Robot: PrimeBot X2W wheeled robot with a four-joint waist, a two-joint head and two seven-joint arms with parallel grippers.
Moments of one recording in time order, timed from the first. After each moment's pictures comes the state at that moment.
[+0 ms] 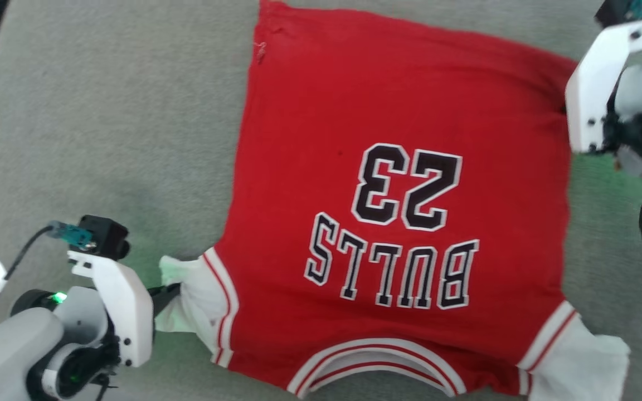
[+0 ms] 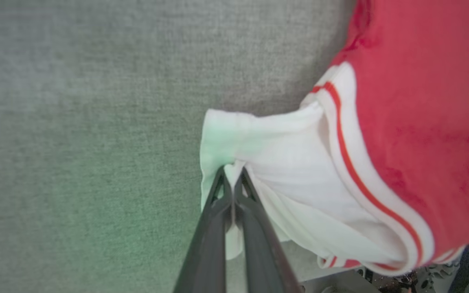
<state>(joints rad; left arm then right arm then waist) -0.61 0.92 -1.06 0.06 -1.32 0.19 0.30 -0.99 -0.30 0.13 0.69 0.30 0.13 0.98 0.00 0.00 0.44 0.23</state>
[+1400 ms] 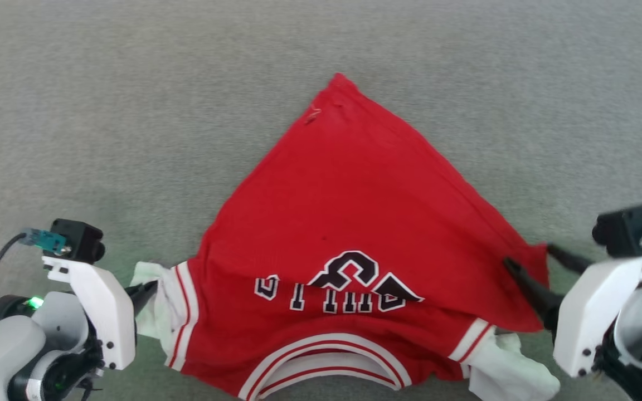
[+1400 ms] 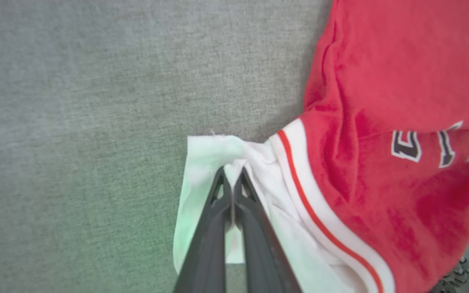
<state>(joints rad) -0.57 0.99 -1.03 0.02 -1.32 0.22 0.25 -0.05 -0.17 -0.03 -0.45 0.39 0.13 0.98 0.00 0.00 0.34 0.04</state>
